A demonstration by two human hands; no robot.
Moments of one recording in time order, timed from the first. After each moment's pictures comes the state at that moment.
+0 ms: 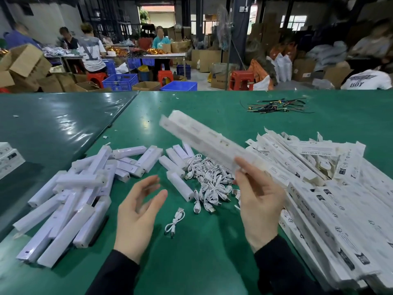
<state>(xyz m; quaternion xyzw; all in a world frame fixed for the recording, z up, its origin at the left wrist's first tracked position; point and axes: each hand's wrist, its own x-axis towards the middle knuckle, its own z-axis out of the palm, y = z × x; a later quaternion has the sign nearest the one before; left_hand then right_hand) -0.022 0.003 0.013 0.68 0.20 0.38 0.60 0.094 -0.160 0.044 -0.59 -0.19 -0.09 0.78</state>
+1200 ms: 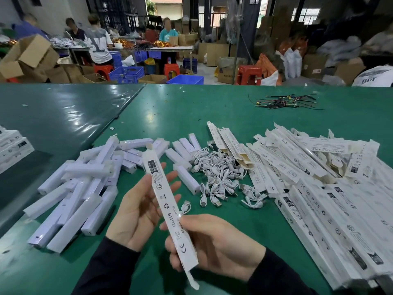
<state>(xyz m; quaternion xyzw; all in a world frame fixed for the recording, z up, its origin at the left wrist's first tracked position) -0.031 0.005 0.032 0.39 0.15 0.24 0.88 0.045 -0.145 0.034 -0.39 -0.25 0.64 0.62</state>
